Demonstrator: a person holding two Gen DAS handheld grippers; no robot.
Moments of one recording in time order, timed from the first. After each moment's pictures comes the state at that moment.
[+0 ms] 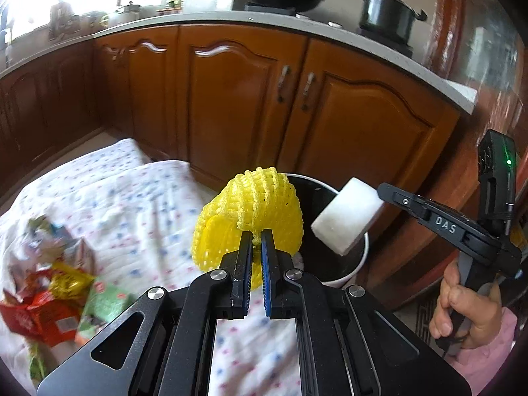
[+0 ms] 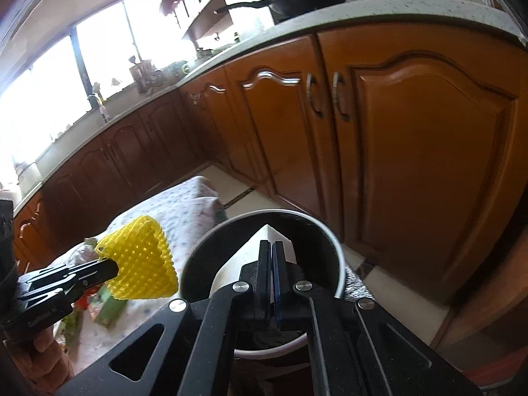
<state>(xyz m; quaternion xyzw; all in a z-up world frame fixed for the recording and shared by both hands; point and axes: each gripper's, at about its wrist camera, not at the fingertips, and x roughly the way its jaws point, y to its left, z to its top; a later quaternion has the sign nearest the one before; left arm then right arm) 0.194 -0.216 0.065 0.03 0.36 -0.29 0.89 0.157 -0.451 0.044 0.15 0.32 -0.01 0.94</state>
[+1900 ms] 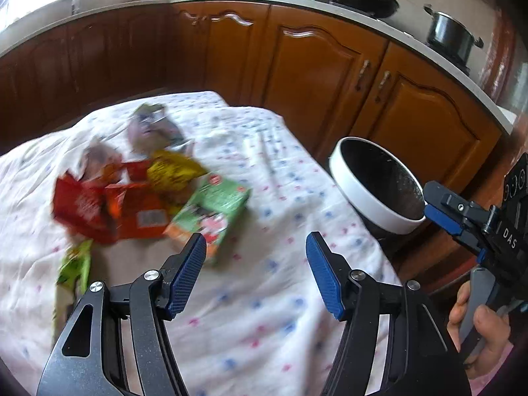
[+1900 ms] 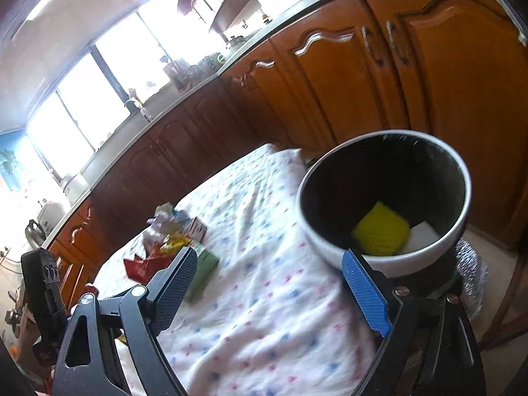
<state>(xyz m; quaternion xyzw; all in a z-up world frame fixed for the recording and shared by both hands) 0.138 -0.094 0.010 -0.04 0.40 -0.16 0.90 0.118 -0.347 0.015 0.25 0.32 0.11 0.91</state>
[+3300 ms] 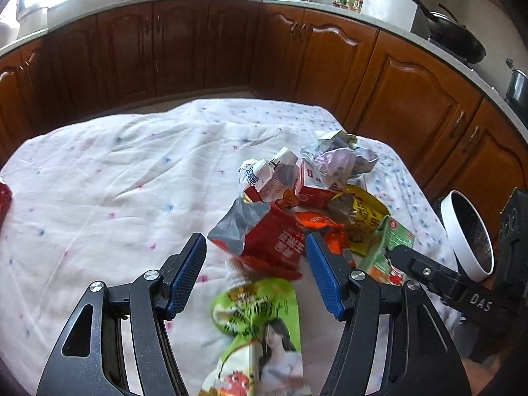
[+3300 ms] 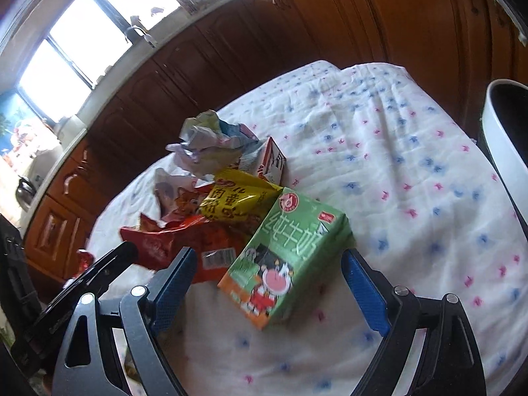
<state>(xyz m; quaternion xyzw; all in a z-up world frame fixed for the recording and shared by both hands) 0.189 0.049 -0.002 -0.08 0.41 -0.01 0.91 0.212 -0.169 -0.025 0.20 0.46 0.15 0.85</state>
